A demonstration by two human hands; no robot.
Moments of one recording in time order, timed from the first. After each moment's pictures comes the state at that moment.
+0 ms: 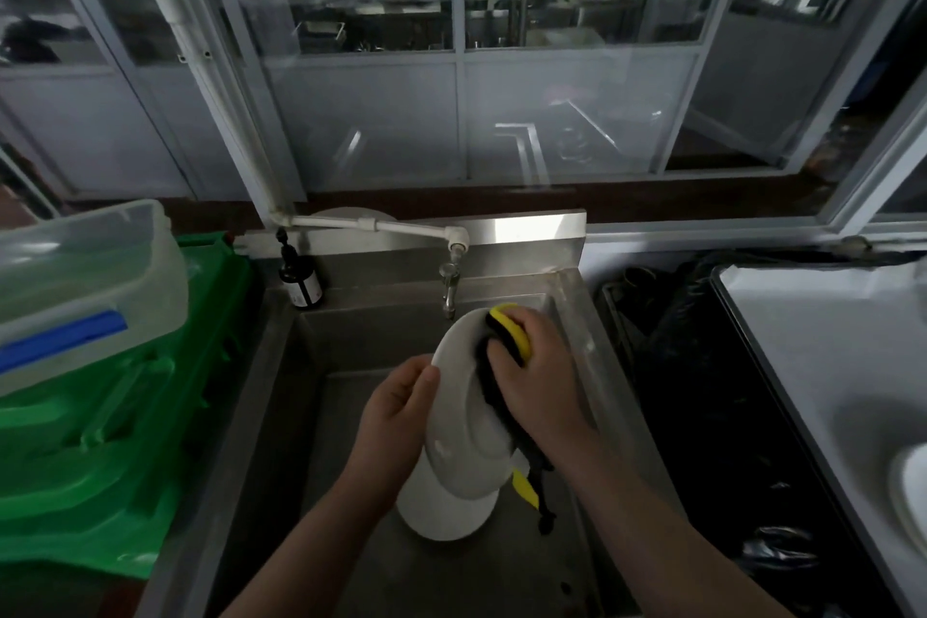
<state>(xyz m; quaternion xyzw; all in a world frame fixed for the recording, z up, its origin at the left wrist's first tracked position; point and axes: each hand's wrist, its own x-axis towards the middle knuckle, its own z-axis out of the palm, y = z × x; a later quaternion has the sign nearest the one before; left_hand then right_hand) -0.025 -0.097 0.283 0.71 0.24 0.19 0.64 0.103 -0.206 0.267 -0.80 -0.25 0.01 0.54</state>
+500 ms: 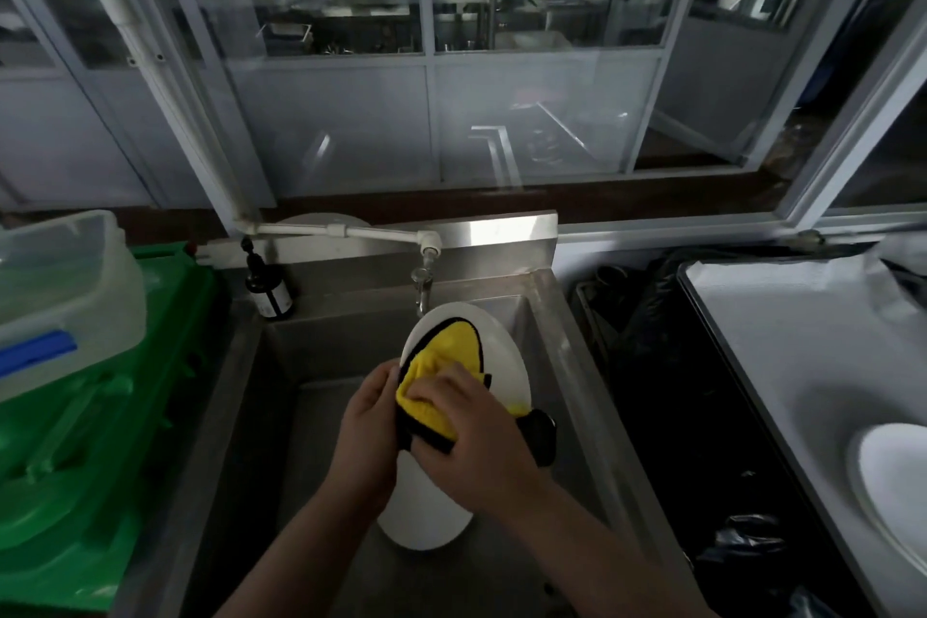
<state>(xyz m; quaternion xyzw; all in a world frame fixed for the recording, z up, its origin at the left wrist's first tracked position) -0.010 -0.096 0.273 0.59 0.26 0.17 0.74 0.052 -0.214 0.264 -0.79 -0.46 0.02 0.40</state>
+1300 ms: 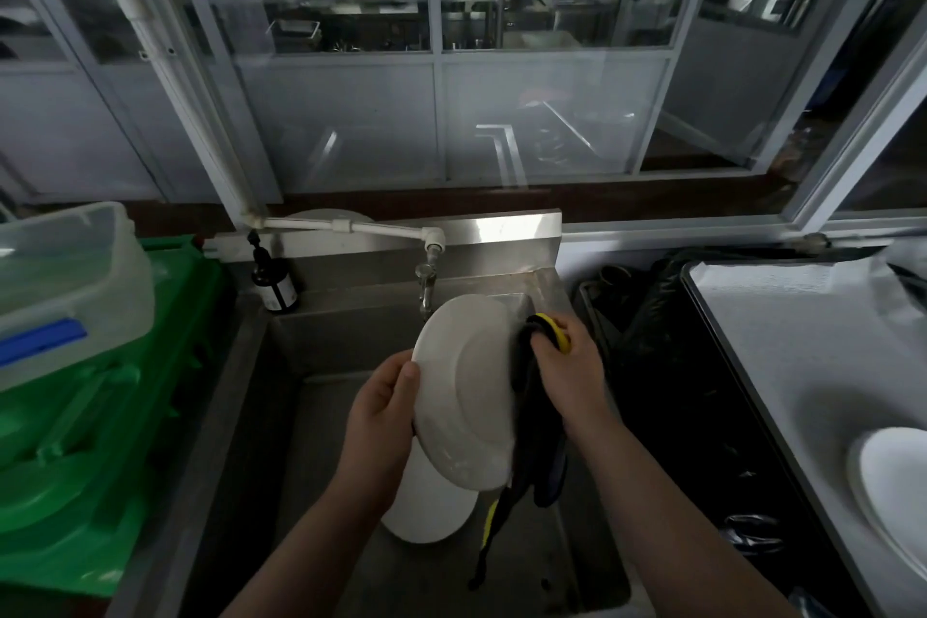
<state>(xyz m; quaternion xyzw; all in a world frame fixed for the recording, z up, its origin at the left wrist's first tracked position) -0.013 -0.112 0.280 0.66 0.25 0.23 0.67 0.146 -0.245 0.256 -0.82 -0.07 0.05 0.57</state>
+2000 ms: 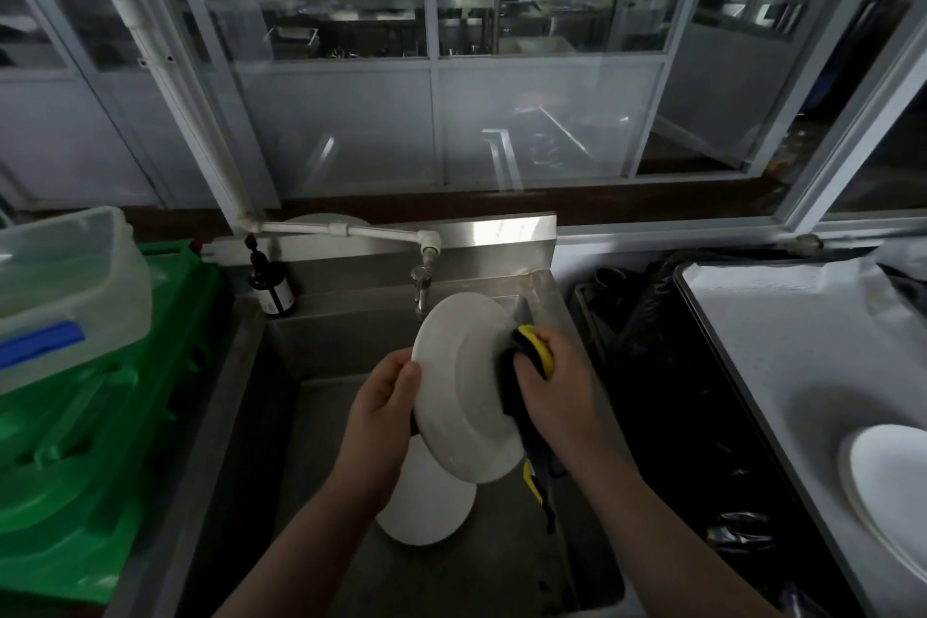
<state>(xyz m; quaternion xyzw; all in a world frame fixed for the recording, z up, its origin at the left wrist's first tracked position) -0.012 -0.117 0.286 0.65 0.25 0.20 0.69 0.120 -0.257 0.252 -0.83 -0.17 0.02 0.54</state>
